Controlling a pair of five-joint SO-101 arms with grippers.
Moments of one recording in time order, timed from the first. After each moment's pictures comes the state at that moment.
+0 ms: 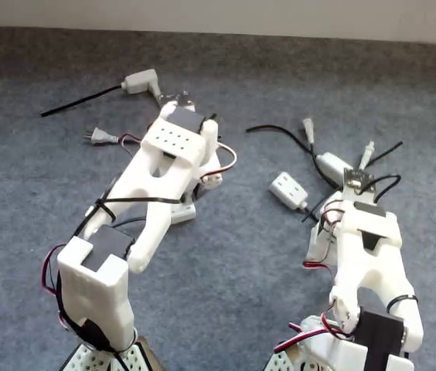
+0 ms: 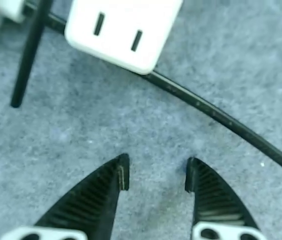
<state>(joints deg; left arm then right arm) 18.4 19.2 -7.7 87.1 42.5 10.0 -10.5 52.9 56.0 1.4</state>
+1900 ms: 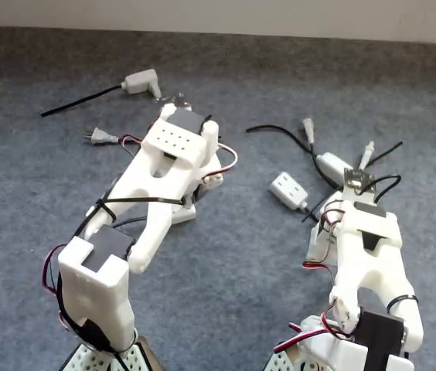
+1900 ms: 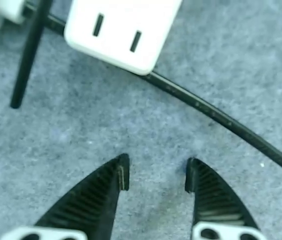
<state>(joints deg) 19.4 19.1 -8.2 88.4 46.1 10.1 -10.5 52.9 55.9 1.4</state>
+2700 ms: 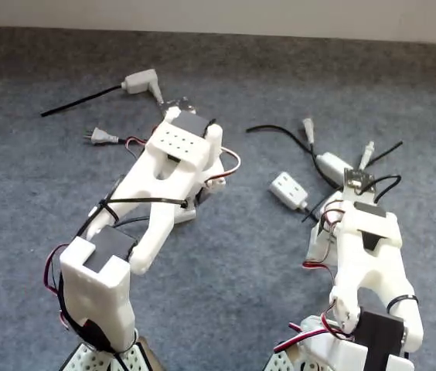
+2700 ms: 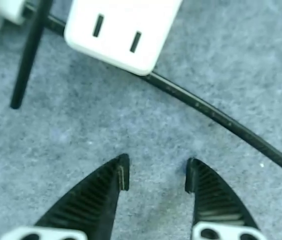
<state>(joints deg) 19.6 19.1 -7.1 87.6 46.1 10.1 -10.5 52.9 55.7 1.4</state>
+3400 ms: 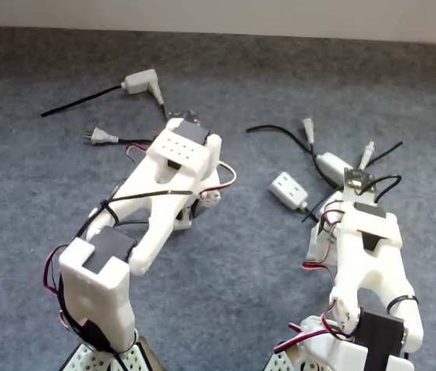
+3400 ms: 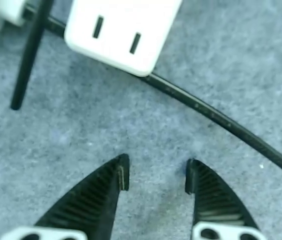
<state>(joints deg) 19.6 19.1 -0.5 86.9 38.6 10.1 -10.5 53.1 54.9 1.4</state>
